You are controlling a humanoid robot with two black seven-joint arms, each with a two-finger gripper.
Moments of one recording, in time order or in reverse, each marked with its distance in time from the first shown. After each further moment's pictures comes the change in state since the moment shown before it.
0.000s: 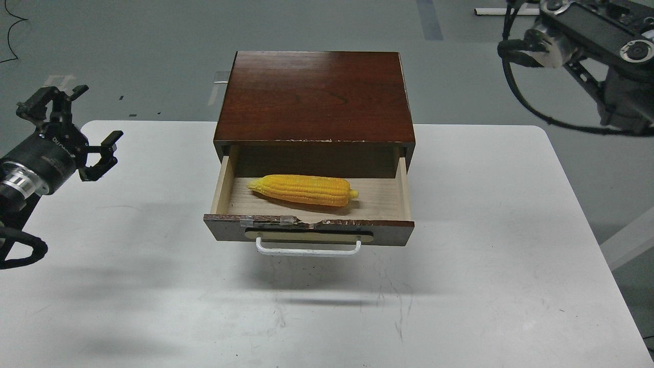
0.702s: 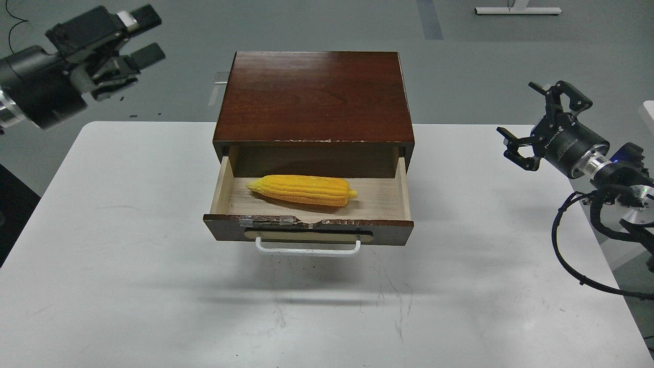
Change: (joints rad) left arm -0.261 0.201 0.050 -0.482 0.884 -0.130 -0.228; right arm -0.564 -0.212 0.200 0.024 0.364 0.338 -0.235
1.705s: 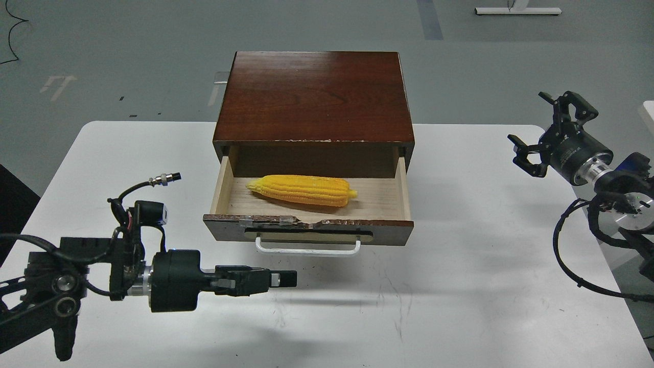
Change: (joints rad) left arm 0.306 -0.193 0.191 -0.193 0.415 -0.027 0.000; right arm 0.015 0.079 -0.041 -0.166 -0.019 0.001 0.048
